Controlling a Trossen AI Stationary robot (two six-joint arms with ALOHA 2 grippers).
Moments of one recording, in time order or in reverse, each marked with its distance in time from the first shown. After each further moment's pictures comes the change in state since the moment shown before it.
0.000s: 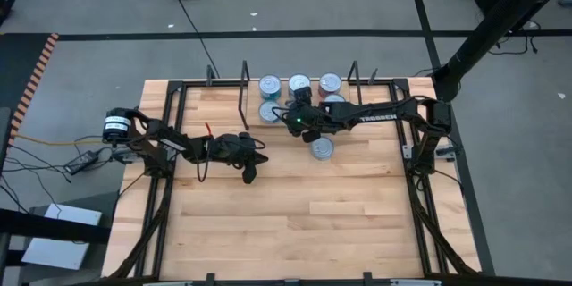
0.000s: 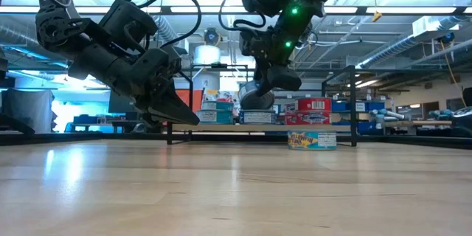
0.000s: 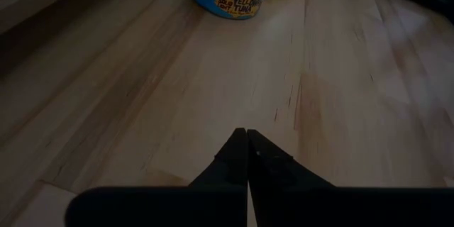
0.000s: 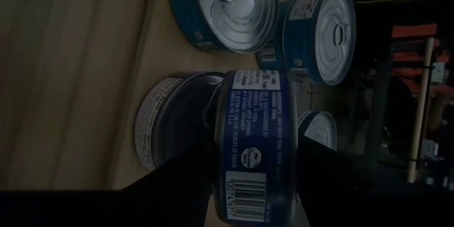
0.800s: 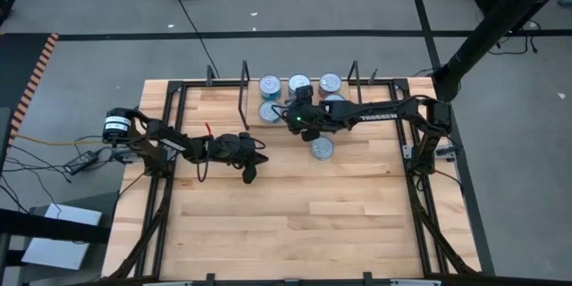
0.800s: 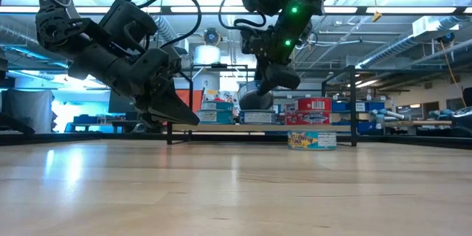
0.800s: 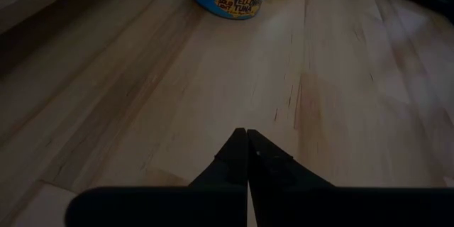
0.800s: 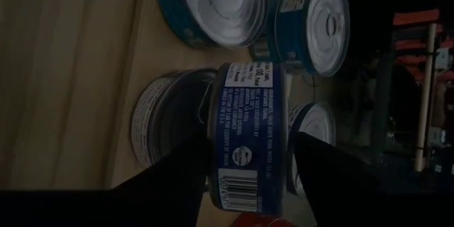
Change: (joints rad) left arm 0.000 0.000 0.000 -0.001 0.000 -0.001; right arm -0.006 -0.002 0.015 -0.023 0.007 0.052
